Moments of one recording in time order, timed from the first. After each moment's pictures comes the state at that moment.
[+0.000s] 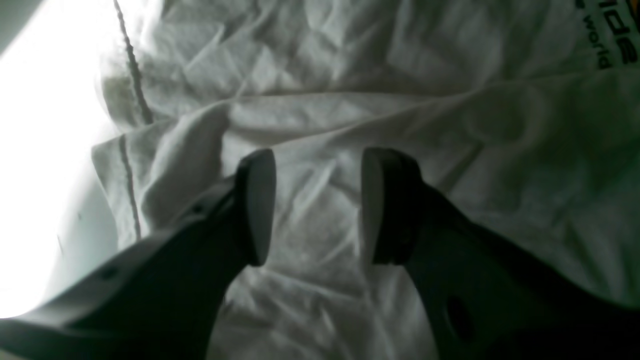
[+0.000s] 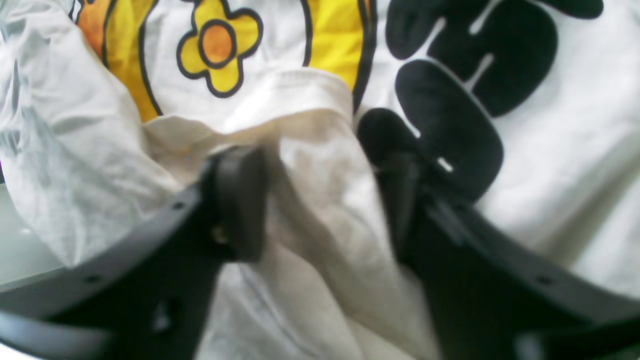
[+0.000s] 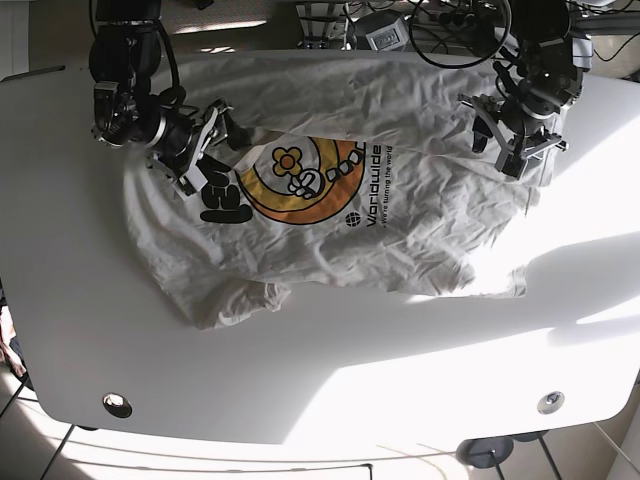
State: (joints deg) left arm 21.6 -8.0 -23.2 107.1 -5.5 -35.2 42.4; right arm -10.8 12.9 9.0 95.0 30.2 39.7 -55.6
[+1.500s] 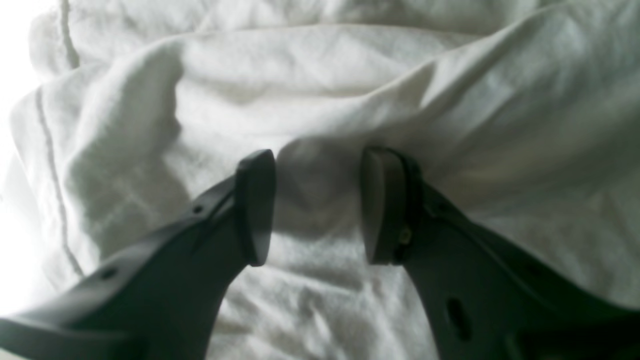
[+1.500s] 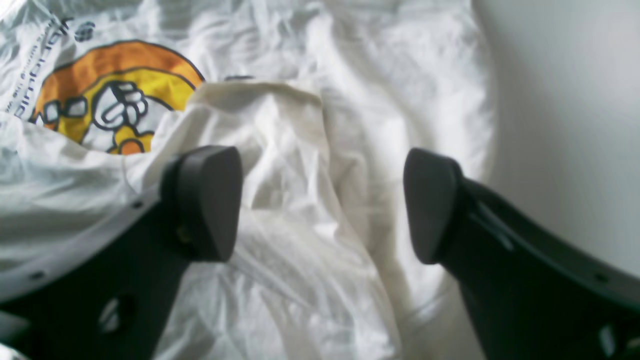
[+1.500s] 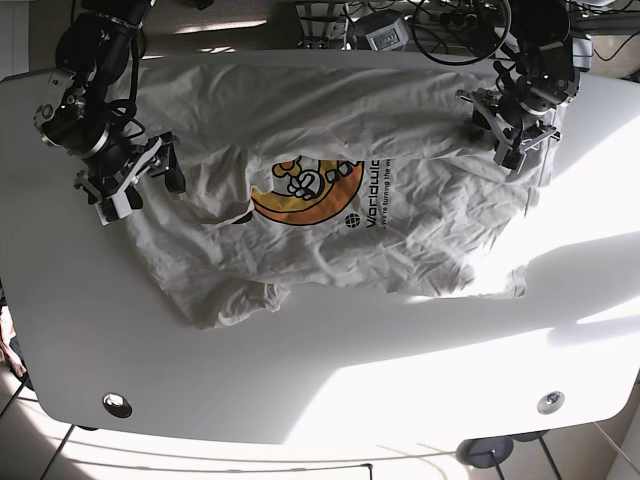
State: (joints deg) left arm 21.2 -8.6 -23.1 99.7 -6.2 -35.2 40.9; right arm -10.7 10.7 28.9 107.6 30.2 39.7 -59.2
